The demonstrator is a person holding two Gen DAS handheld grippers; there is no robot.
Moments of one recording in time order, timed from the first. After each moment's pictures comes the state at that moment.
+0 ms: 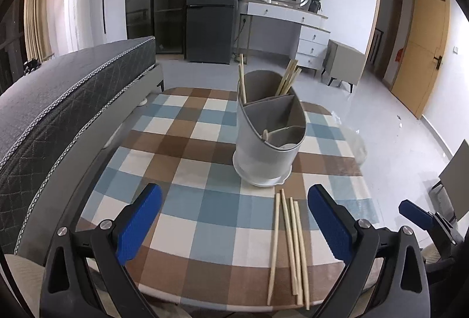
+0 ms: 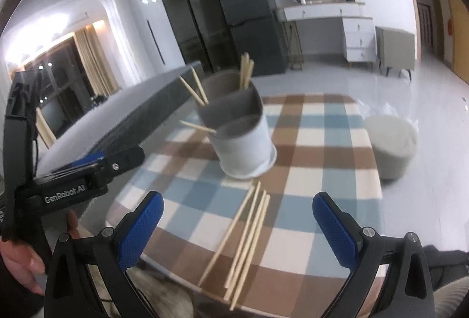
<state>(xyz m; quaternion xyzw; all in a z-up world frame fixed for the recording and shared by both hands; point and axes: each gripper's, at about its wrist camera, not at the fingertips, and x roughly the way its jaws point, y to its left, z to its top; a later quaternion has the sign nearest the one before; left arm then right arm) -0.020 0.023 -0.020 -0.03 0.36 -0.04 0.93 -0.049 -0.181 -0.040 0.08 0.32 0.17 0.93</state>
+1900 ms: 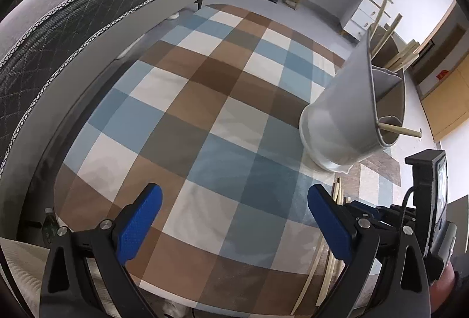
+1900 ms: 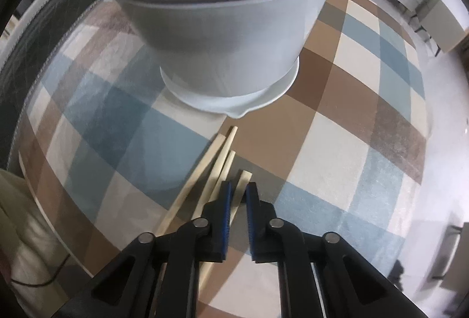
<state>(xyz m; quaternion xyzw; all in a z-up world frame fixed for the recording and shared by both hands) 0.043 0.092 -0.086 -0.16 0.52 0.03 0.84 0.090 -0.102 -0.146 -0.13 0.60 0.14 0.77</state>
